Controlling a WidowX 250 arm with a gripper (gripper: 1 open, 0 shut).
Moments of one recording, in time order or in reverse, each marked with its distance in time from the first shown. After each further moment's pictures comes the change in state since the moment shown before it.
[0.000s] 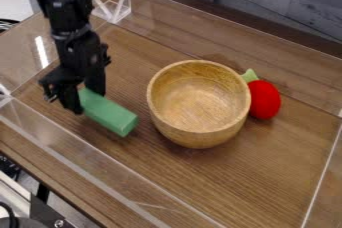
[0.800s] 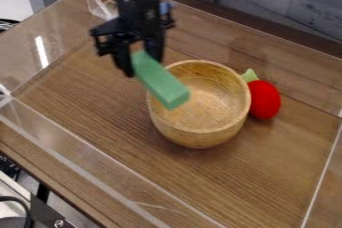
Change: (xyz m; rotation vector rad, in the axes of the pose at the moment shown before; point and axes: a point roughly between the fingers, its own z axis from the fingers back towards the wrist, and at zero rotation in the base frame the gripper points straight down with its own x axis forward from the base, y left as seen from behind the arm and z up) arm 0.076 0.047 0.055 0.031 -0.013 -0.387
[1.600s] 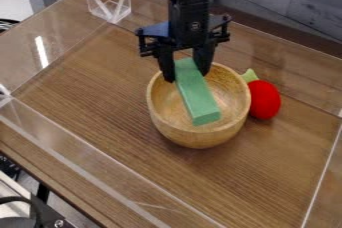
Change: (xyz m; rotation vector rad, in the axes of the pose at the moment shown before) arm 0.028 0.029 -0.004 0.000 0.008 -0.302
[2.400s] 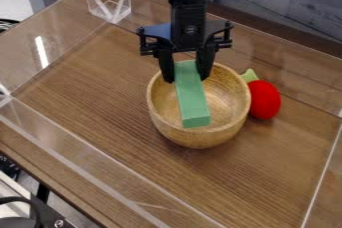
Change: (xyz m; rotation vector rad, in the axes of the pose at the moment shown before) arm -0.002 0.002 -0.005 0.001 0.001 -0.148
